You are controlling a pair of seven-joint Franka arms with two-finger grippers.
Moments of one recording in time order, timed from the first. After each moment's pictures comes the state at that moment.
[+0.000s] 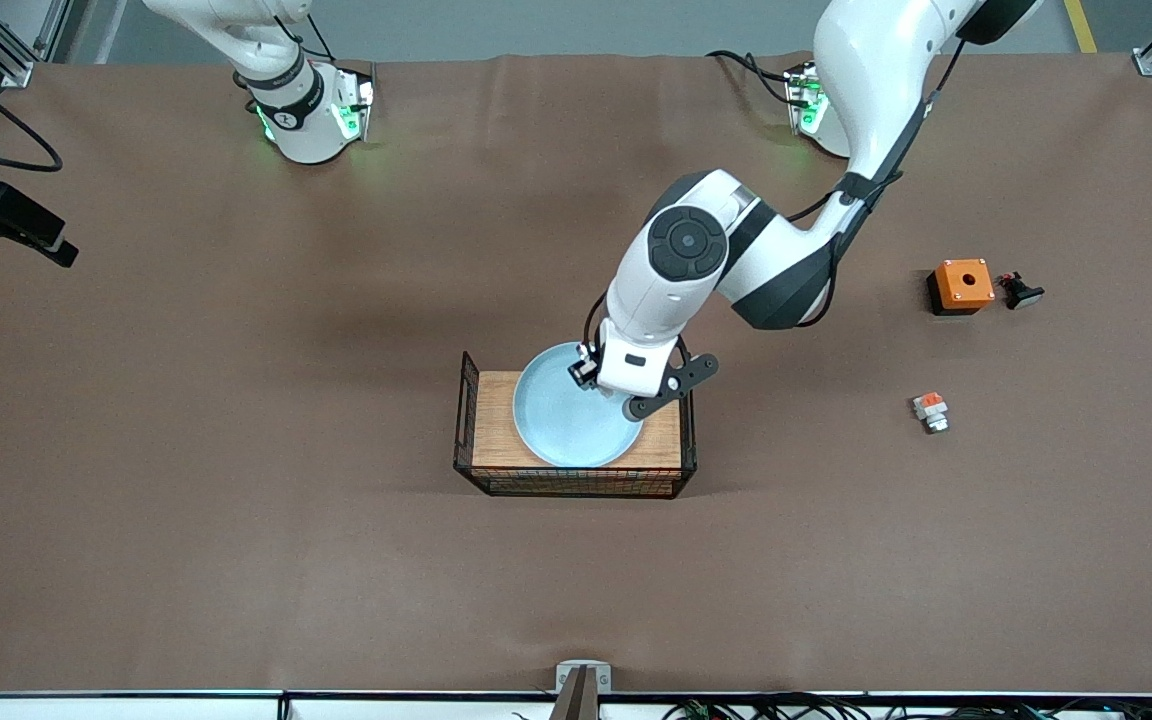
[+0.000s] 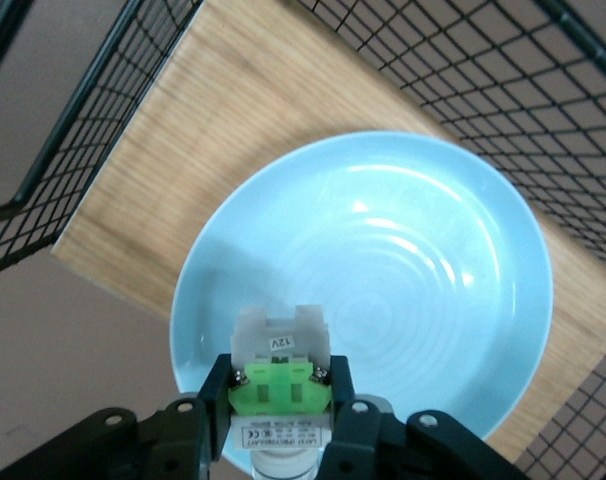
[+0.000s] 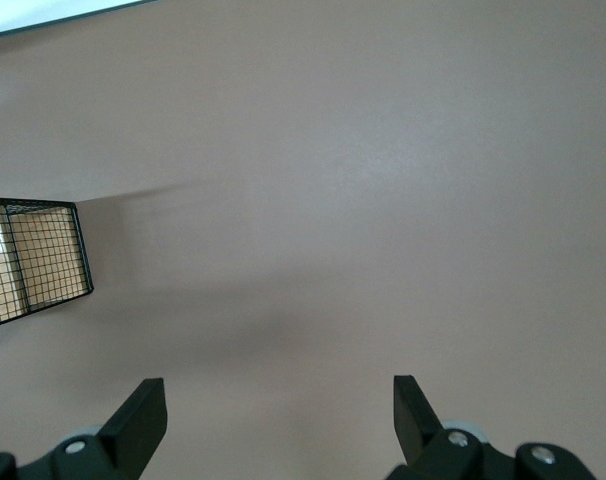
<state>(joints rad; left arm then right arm) -0.44 0.65 -0.32 -1.35 0.06 2.12 -1.30 -0.08 -0.05 0.05 -1.54 0.04 1.54 0.16</state>
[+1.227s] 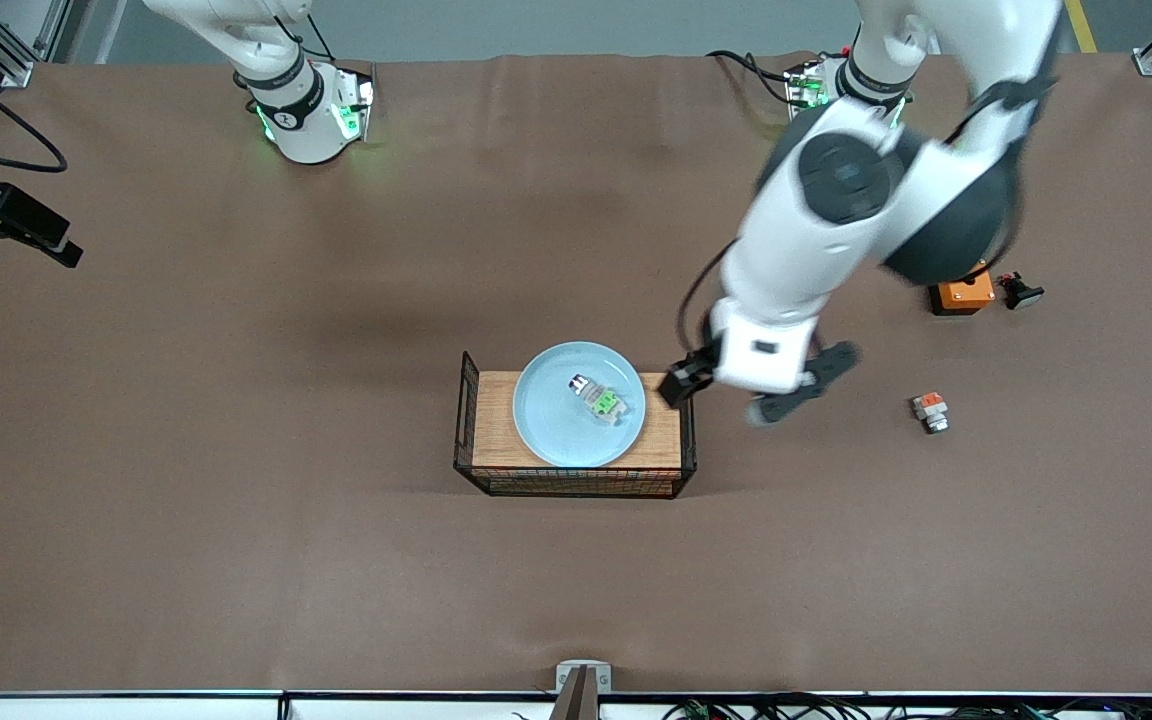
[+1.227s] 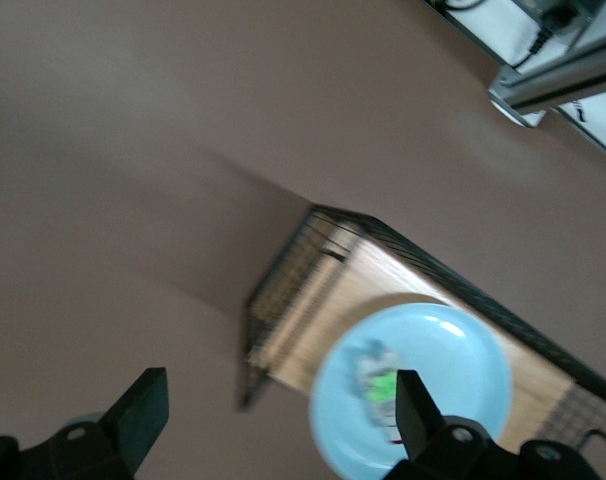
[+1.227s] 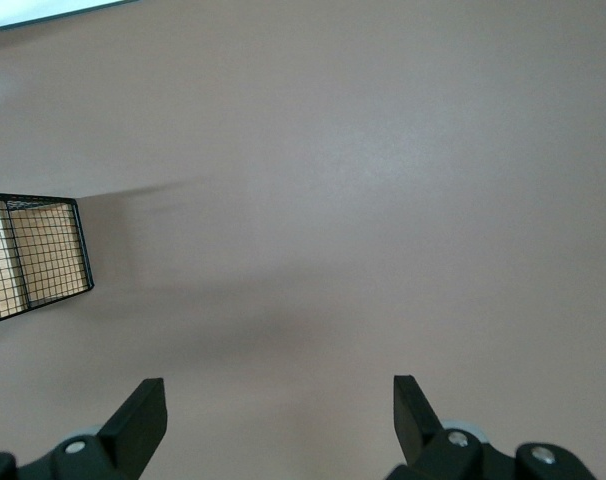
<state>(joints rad) -0.29 0.41 -0.27 -1.28 0.07 1.78 -1.06 -0.08 -0.05 0.06 -1.54 0.04 1.54 0.16</state>
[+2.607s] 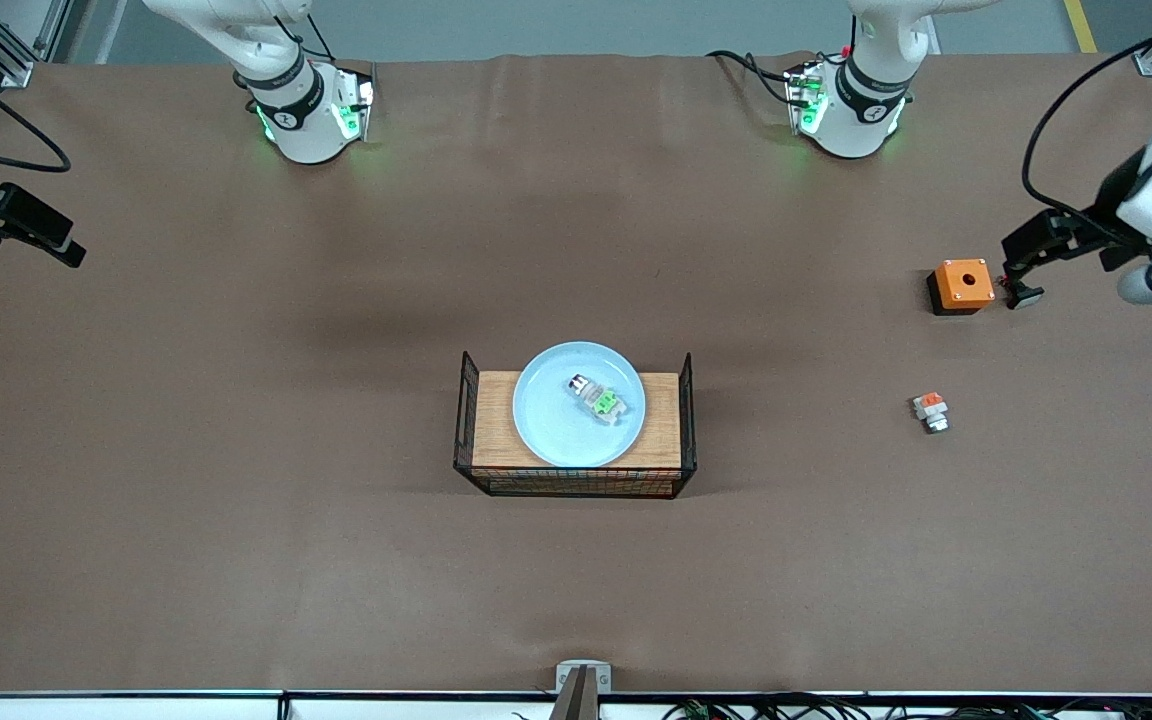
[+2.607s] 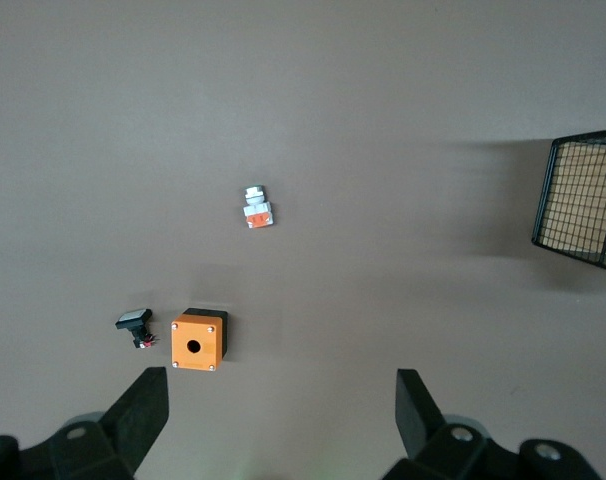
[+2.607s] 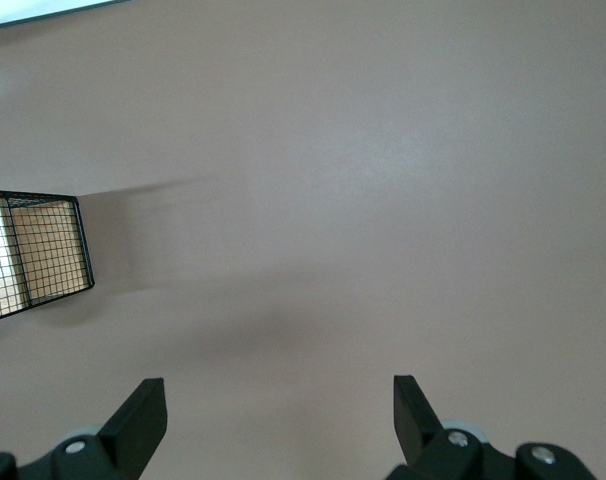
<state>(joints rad) 0.07 0.03 -0.23 -1.49 0.07 1.49 -0.22 -0.08 -0.05 0.06 -1.54 0.04 1.54 0.16</state>
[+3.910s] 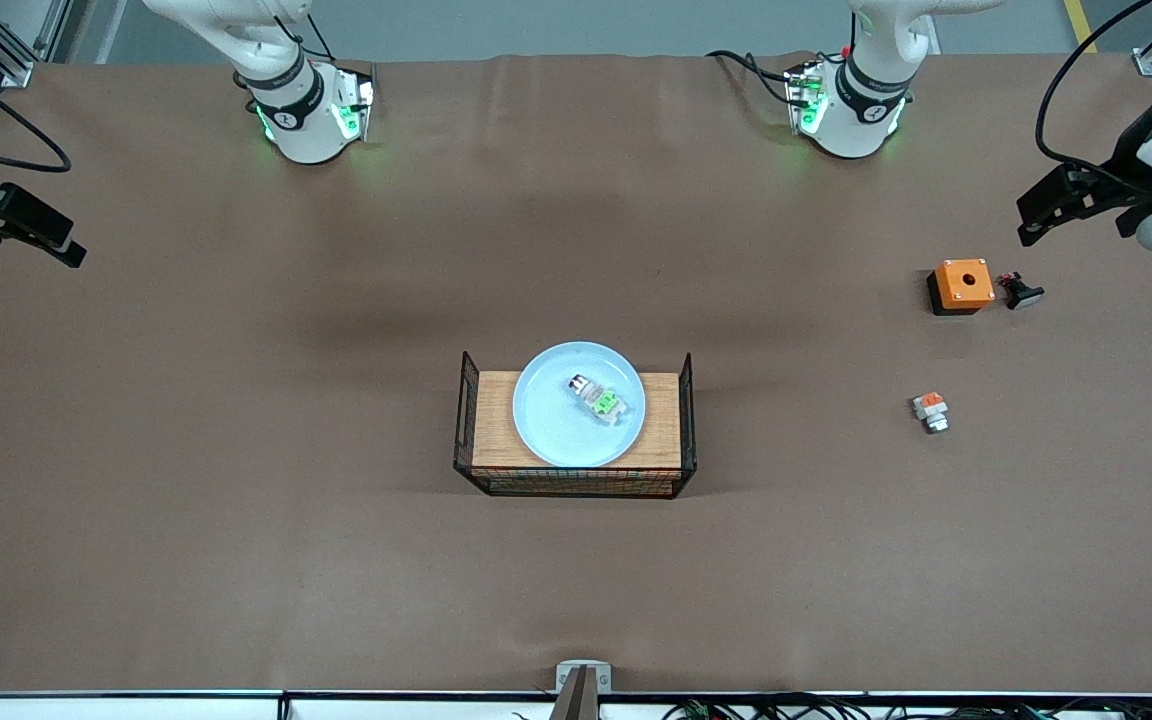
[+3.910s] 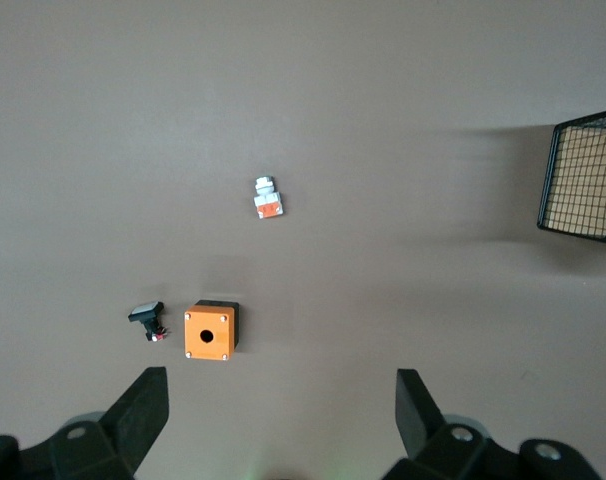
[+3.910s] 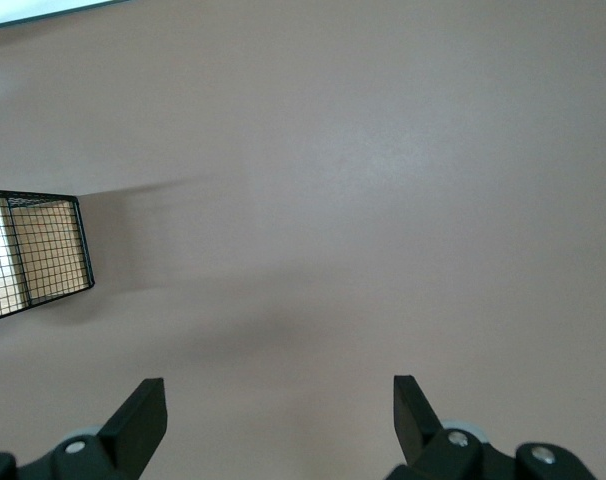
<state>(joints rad) 0.02 -0.05 -0.14 -1.55 0.06 1.48 -0.16 -0.08 -0.05 0.06 -1.54 0.04 1.54 0.16</state>
